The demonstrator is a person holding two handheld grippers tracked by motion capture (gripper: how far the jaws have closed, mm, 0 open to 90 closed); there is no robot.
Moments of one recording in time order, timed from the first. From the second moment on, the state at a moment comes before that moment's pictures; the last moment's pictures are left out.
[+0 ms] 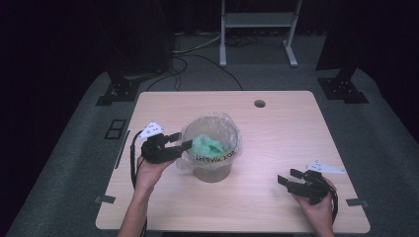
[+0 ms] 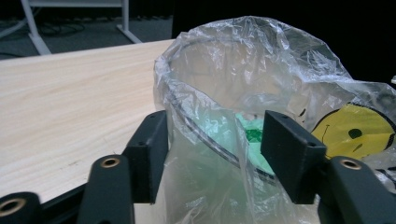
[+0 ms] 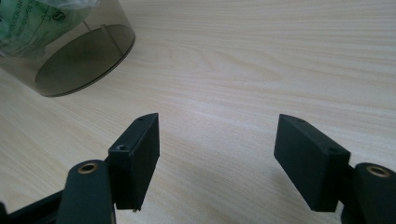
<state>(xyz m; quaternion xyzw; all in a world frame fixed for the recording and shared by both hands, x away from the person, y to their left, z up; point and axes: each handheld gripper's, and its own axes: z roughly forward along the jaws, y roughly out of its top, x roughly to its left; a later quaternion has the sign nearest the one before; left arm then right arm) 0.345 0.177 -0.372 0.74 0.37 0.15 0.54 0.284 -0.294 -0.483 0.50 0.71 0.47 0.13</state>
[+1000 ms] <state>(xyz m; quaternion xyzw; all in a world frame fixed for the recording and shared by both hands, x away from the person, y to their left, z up) 0.333 0.174 -0.365 0.72 0.34 0.25 0.55 0.318 -0.254 -0.394 0.42 0.73 0.53 0.07</state>
